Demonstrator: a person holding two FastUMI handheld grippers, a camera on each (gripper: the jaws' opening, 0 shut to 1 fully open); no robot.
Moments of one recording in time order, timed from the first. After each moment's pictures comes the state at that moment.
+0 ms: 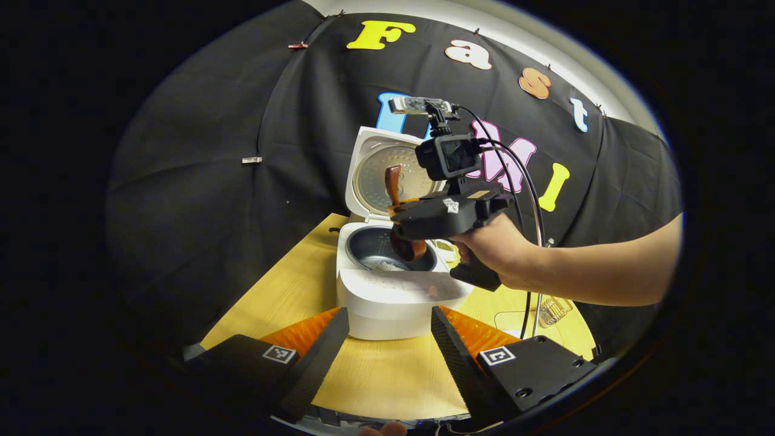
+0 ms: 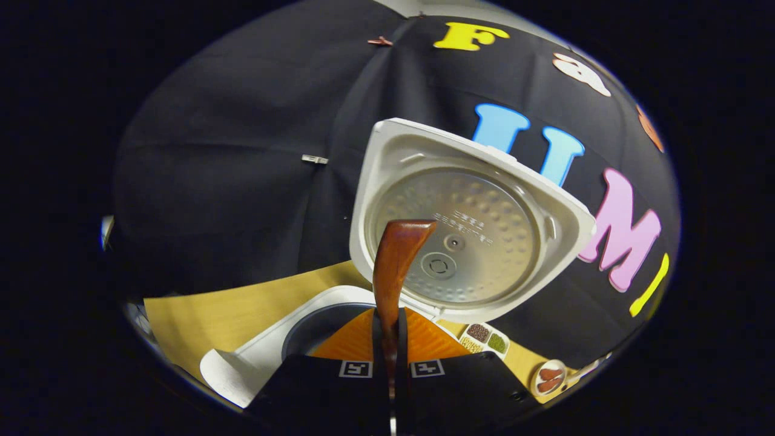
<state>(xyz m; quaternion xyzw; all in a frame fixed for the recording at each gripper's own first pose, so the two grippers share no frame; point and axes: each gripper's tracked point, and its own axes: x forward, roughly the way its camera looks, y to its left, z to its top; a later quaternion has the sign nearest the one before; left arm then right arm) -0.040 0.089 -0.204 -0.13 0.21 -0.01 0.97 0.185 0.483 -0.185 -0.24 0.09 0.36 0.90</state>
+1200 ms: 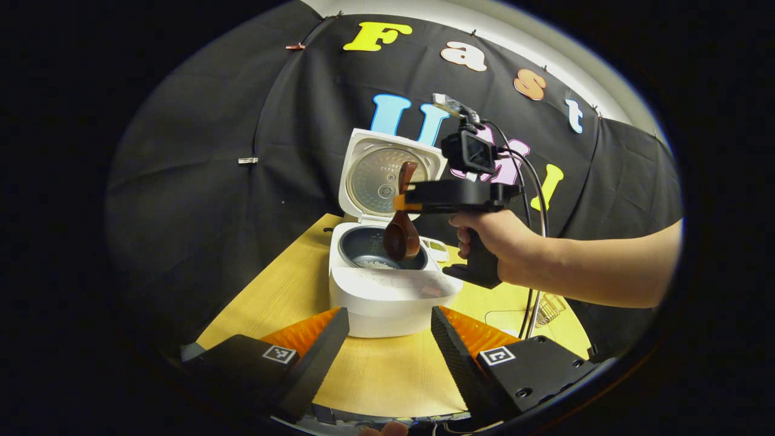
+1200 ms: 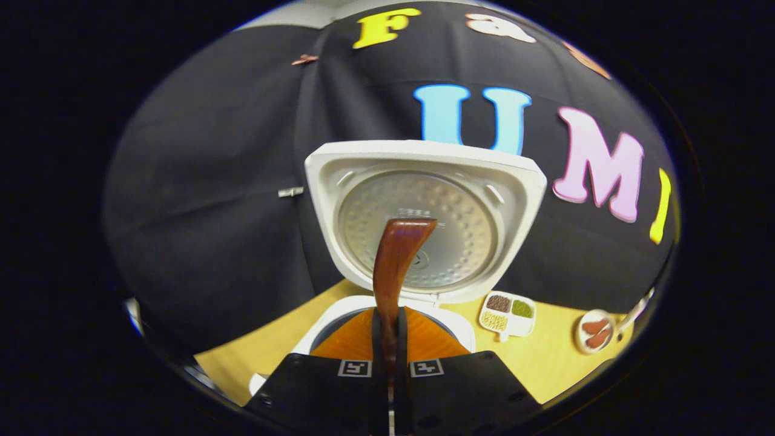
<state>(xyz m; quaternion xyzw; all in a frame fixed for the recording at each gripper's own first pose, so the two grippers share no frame) -0.049 0.079 -0.194 -0.12 0.20 -0.02 0.97 0.193 0.442 -0.149 0.03 0.18 0.31 0.93</state>
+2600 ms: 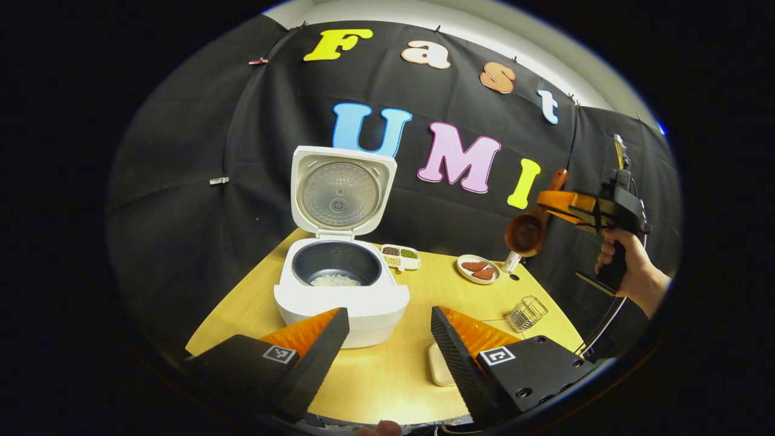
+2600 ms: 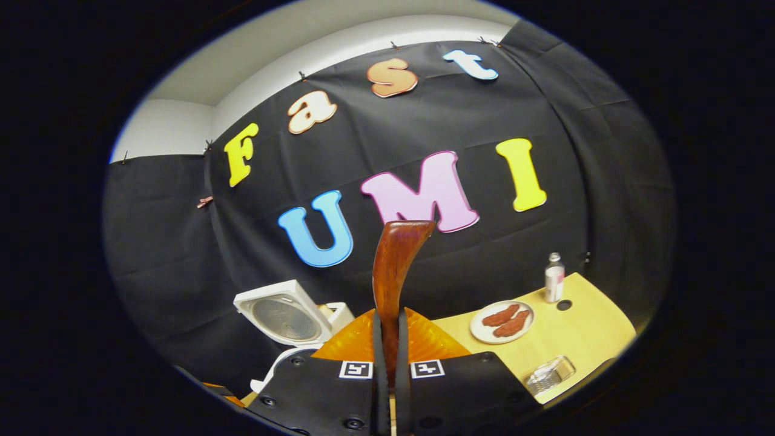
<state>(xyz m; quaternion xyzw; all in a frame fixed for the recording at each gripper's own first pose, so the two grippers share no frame) -0.023 -0.016 -0.159 -0.09 0.19 -0.05 0.98 0.168 0.024 -0.045 0.21 0.06 0.14 0.97</state>
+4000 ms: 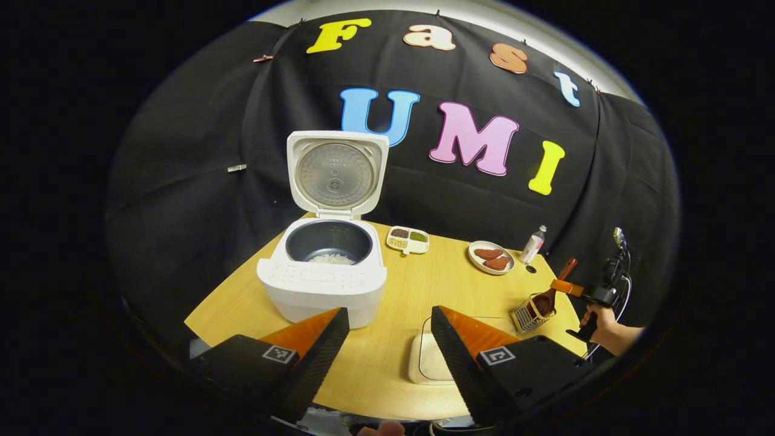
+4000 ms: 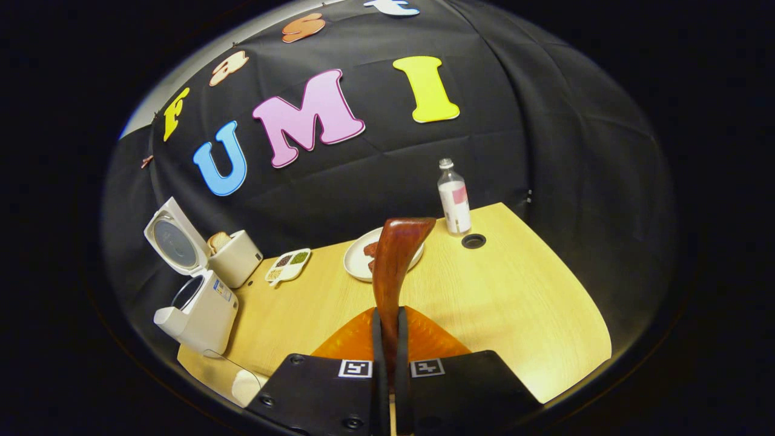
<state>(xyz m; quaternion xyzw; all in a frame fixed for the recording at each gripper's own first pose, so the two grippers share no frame) -0.023 -0.080 -0.175 -0.09 0.24 0.03 0.97 0.217 -0.142 -0.329 0.17 0.24 0.09 0.95</state>
